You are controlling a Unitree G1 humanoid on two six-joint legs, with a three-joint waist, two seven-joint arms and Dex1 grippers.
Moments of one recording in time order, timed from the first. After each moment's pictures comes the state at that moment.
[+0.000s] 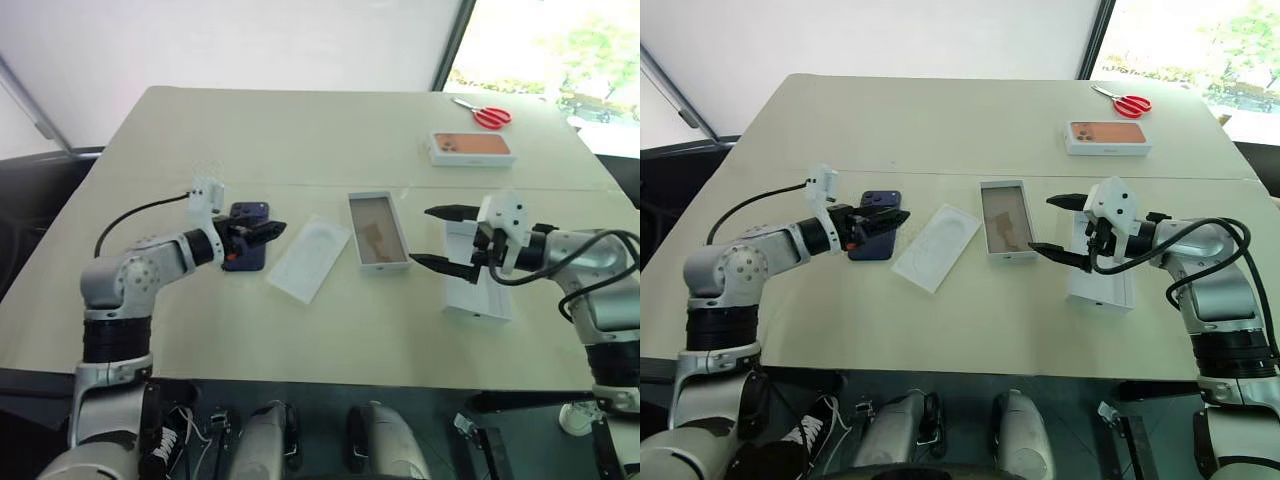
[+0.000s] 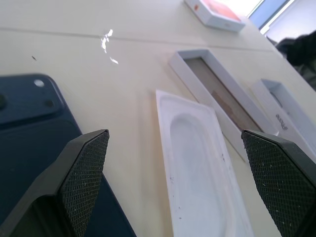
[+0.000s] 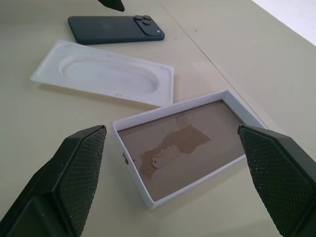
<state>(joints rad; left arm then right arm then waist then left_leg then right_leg) -0.62 0.43 0.17 0.08 -0.63 1.08 -0.56 -0.41 -0.79 -0.06 0.04 0.33 0.17 1.11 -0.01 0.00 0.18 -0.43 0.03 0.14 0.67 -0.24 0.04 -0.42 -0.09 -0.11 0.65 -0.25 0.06</state>
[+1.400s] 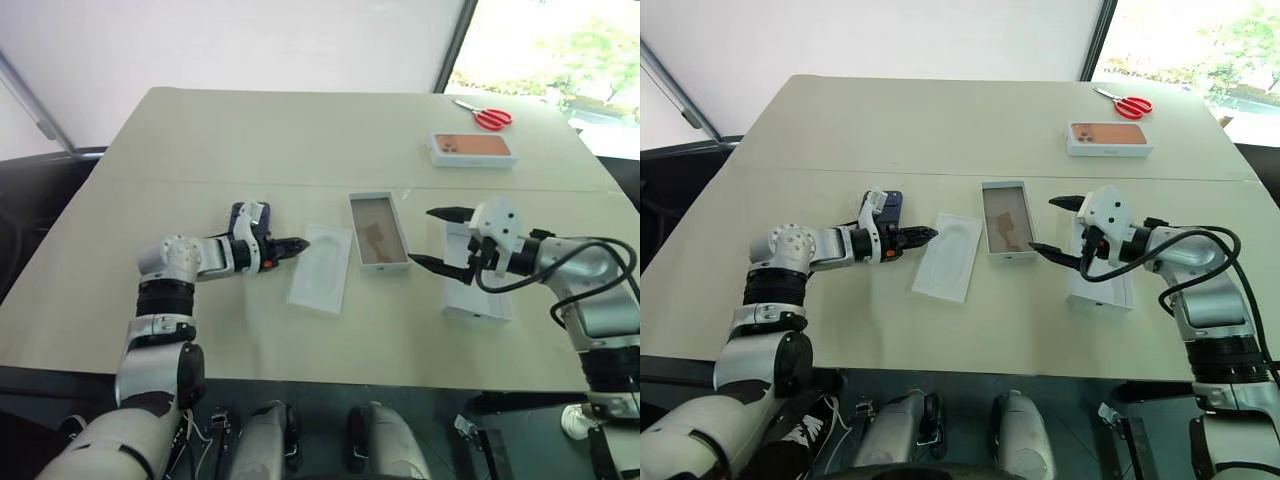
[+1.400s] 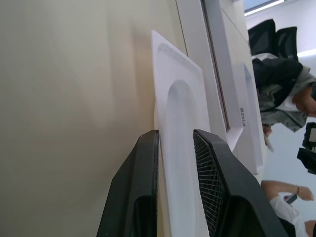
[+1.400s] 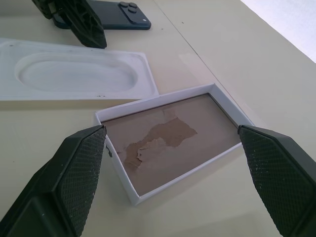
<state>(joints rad) -0.80 0.28 0.27 0.51 -0.66 1.26 -0.54 -0.38 -0.77 -0.06 0.04 0.28 0.09 1.04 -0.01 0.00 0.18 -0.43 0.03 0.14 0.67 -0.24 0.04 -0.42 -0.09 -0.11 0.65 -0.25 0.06</state>
